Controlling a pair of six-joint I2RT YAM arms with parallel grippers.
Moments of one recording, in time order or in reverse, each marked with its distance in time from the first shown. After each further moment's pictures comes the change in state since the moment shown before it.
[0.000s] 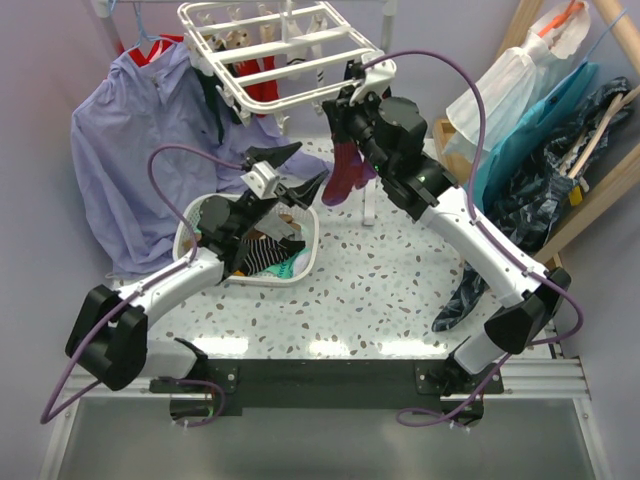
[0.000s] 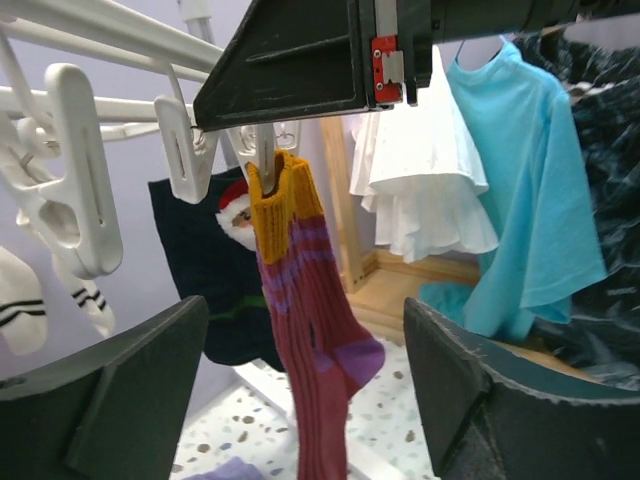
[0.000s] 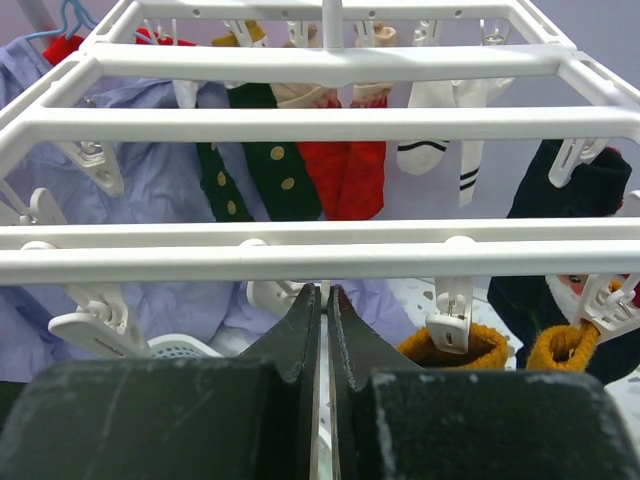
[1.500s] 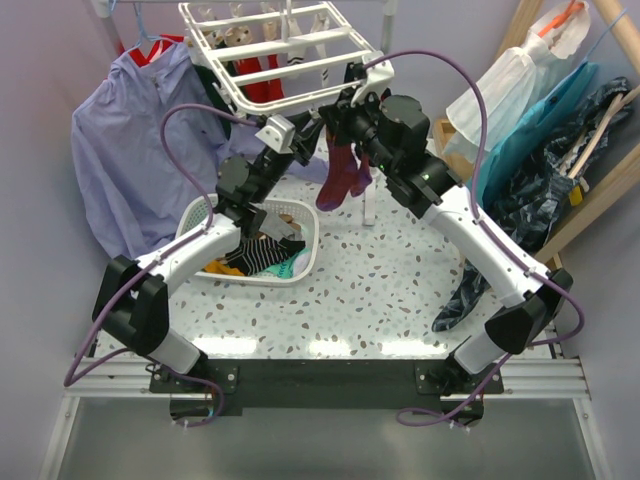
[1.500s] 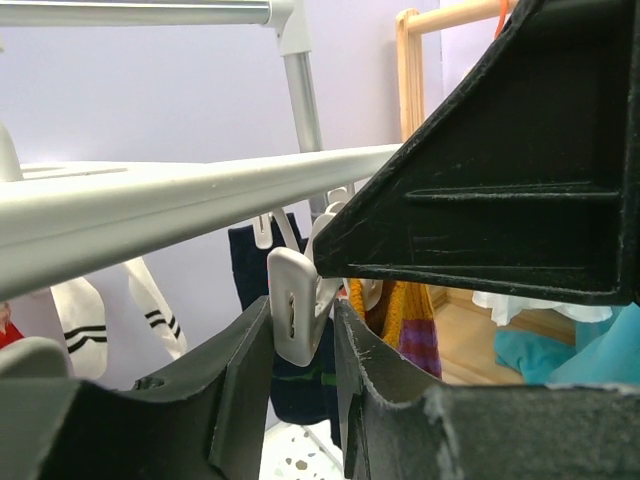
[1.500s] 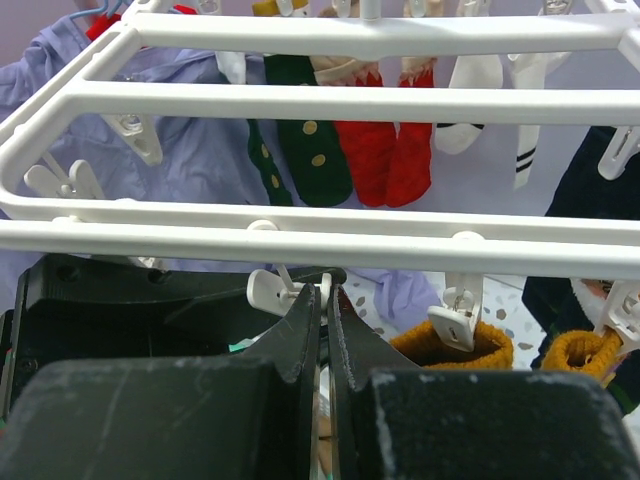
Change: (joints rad) left arm -0.005 0.223 0.337 -0.103 -0.155 0.052; right arm -0.022 0.001 0.011 -0.049 -0.109 0.056
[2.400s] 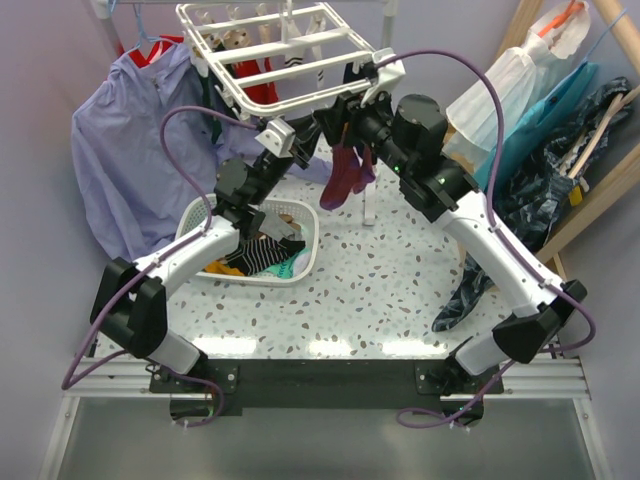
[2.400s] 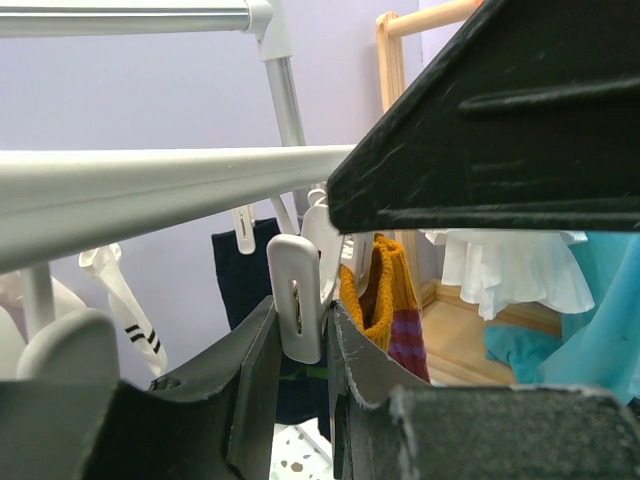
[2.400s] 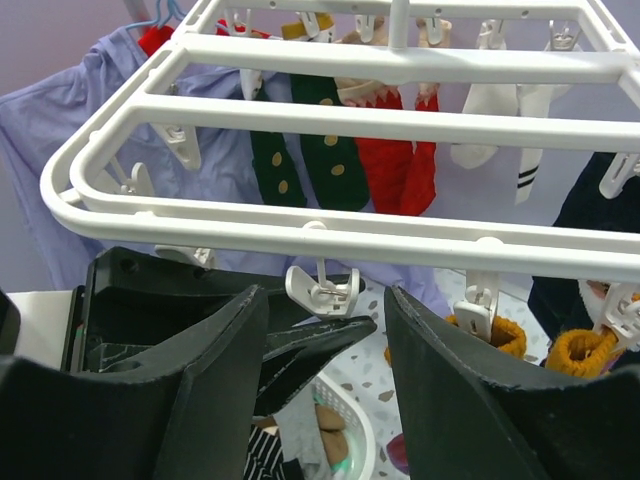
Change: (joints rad) left arm 0.000 -0.016 -0.018 0.008 0.039 0.008; right arm -0.011 -0.069 -0.002 -0.035 -0.078 -0.010
